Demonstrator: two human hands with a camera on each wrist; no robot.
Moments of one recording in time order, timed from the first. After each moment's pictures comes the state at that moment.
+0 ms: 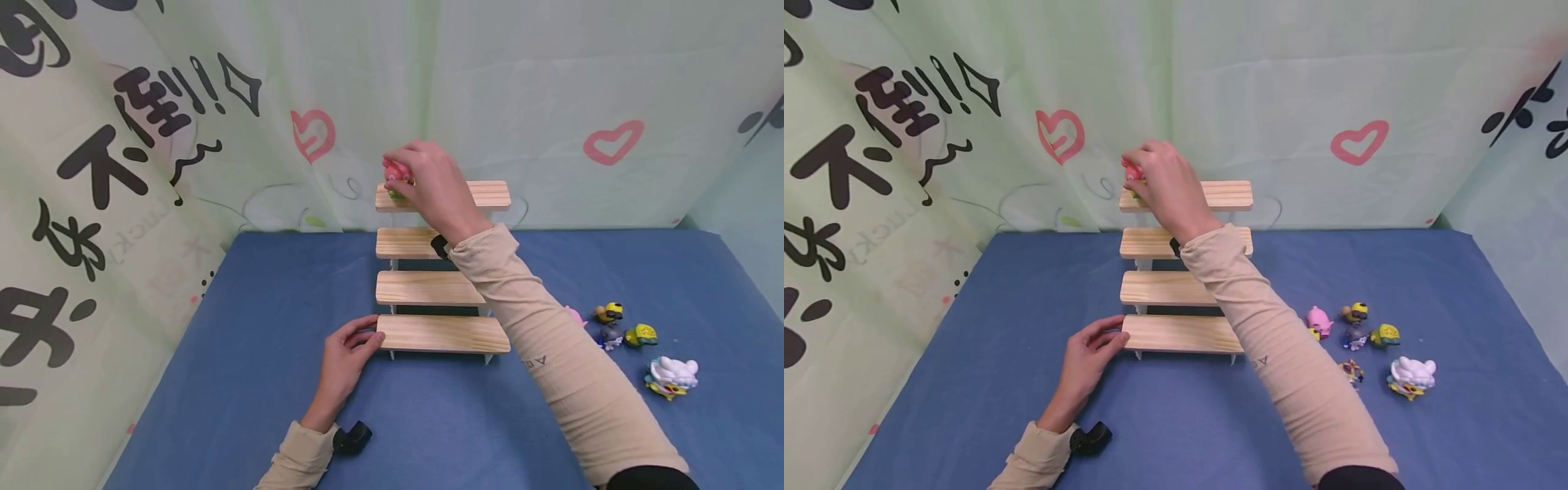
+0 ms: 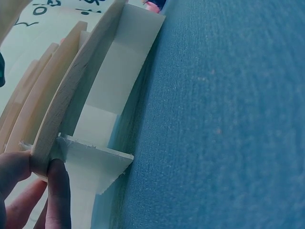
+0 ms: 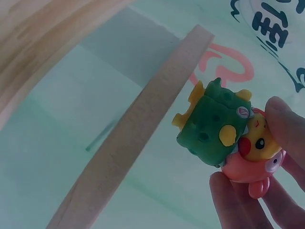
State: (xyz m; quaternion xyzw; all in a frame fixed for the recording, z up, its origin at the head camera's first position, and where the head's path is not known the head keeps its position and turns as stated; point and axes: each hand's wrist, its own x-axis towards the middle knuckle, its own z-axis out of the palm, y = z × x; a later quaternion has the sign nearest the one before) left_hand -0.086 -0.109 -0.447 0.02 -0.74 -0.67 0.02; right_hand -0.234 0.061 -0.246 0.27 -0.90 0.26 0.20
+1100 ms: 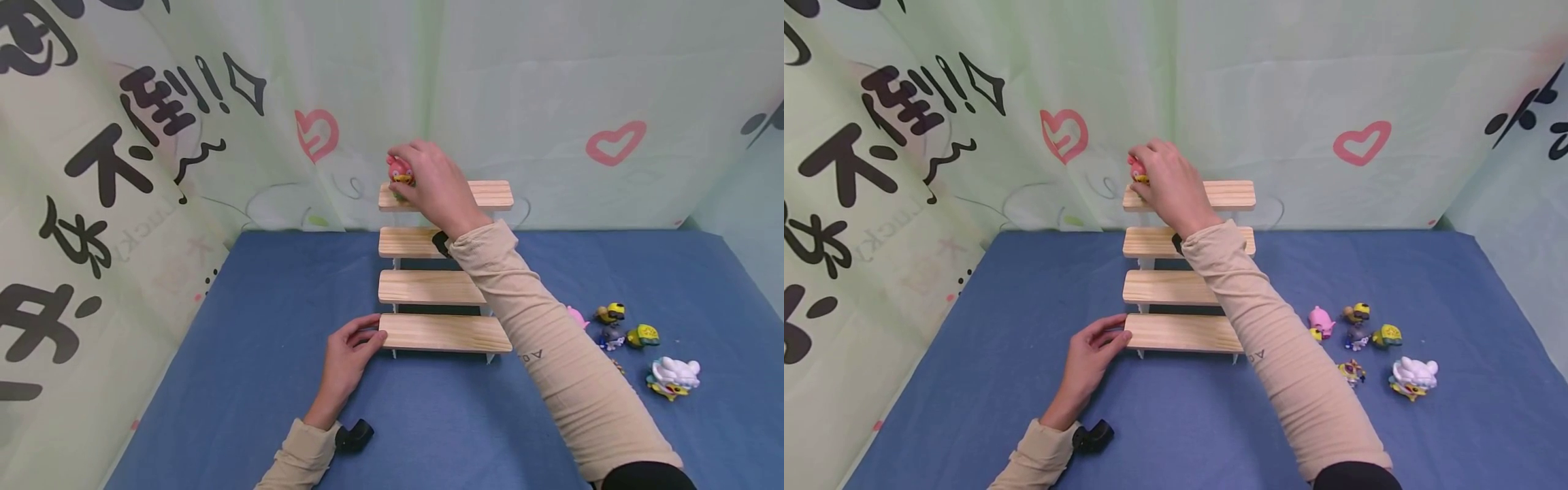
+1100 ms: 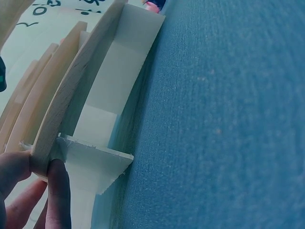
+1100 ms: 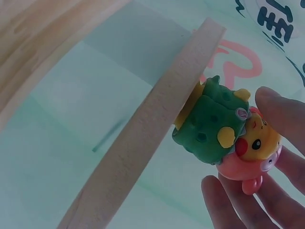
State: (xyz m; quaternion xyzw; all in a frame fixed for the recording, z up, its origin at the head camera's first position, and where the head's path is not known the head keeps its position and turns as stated) left_hand -0.086 -0.110 -0.447 0.01 -0.74 -0.67 0.03; right_hand -0.242 0.060 -0.250 0.27 -0.92 0.25 0.16
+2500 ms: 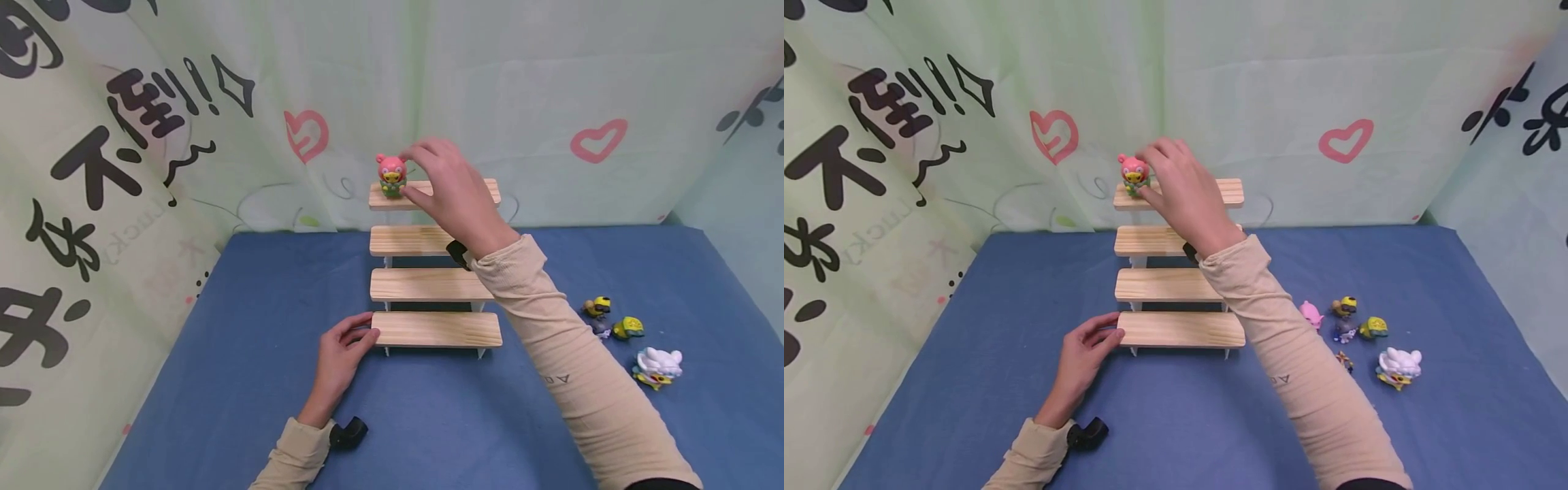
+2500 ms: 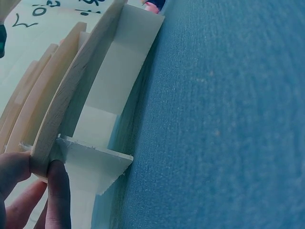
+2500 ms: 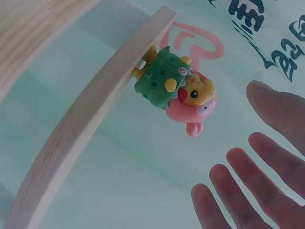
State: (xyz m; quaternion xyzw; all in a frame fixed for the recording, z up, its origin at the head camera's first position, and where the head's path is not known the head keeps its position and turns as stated) left_hand -0.085 -0.108 -0.446 0.01 -0.73 -0.68 0.03; right_hand -0.205 0.090 -0.239 0.29 -0.90 0.24 0.21
